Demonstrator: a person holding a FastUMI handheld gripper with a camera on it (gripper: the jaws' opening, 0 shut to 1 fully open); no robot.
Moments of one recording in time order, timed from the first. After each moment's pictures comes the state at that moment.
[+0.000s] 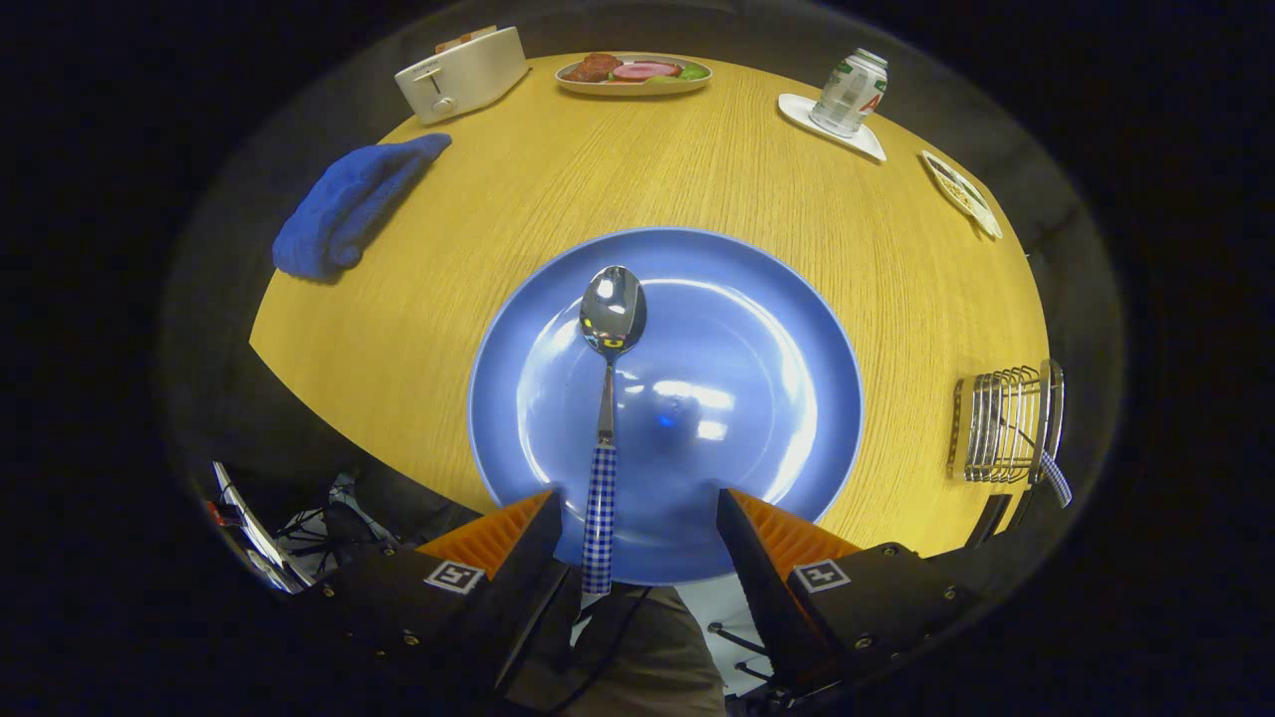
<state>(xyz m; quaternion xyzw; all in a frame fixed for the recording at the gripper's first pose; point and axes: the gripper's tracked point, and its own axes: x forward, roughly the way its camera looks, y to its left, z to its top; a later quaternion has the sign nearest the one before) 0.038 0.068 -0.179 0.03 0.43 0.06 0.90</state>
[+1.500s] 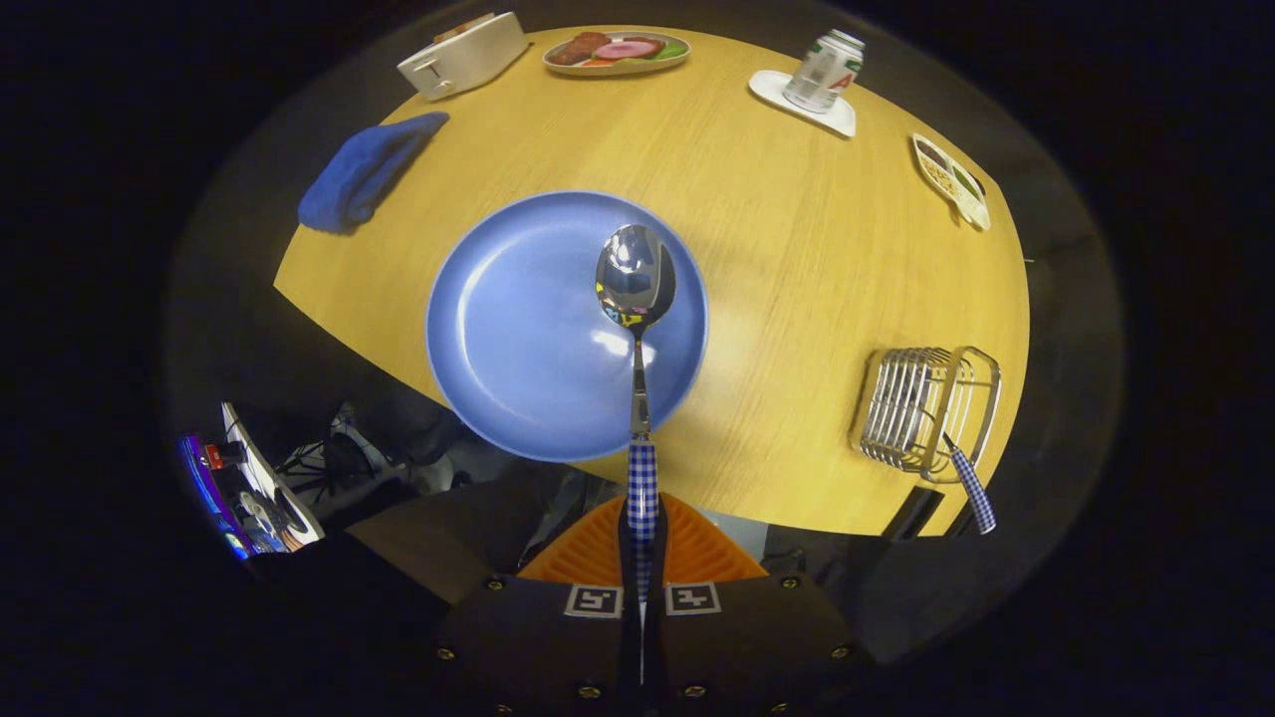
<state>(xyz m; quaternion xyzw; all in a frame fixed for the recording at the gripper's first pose) -0.039 -0.044 -0.146 0.00 0.51 0.08 0.85</state>
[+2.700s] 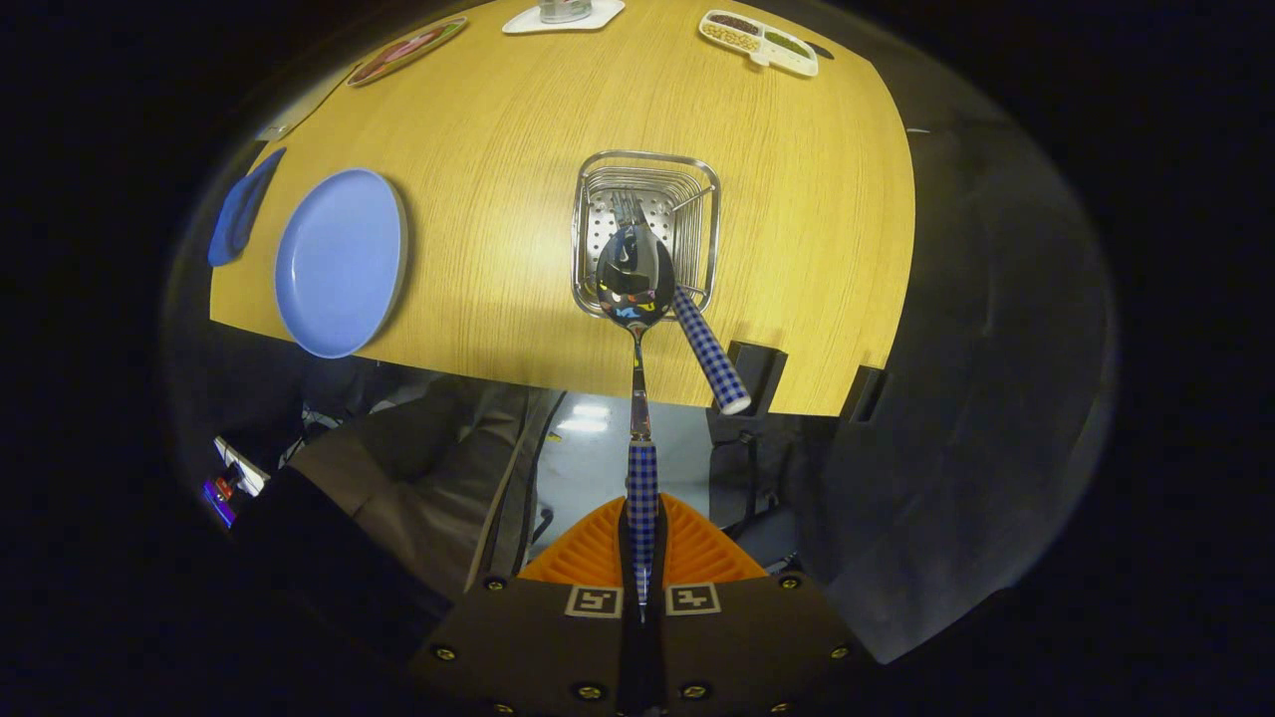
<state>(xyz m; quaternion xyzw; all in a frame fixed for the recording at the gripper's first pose) -0.115 -0.223 -0.156 0.03 0.65 -0.02 0.76</state>
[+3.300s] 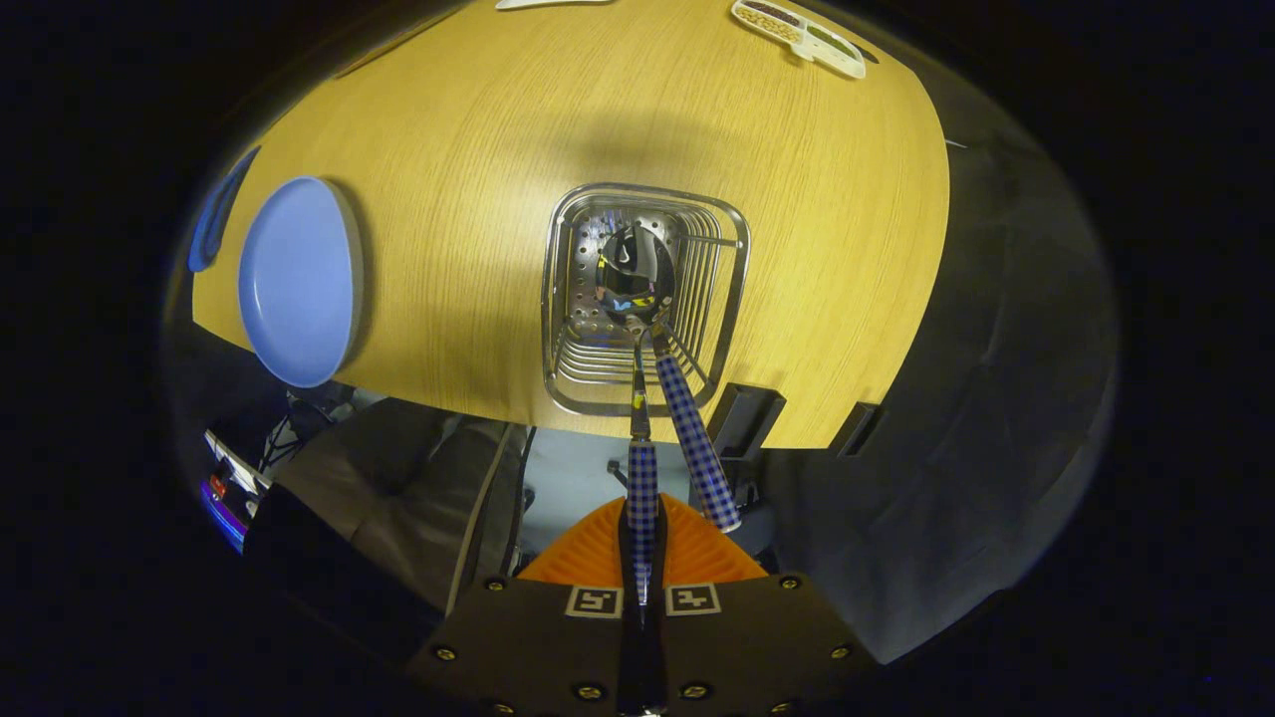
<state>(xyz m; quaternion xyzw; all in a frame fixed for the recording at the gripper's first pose) -0.063 -0.230 -0.167 0.00 0.69 -0.01 0.72</state>
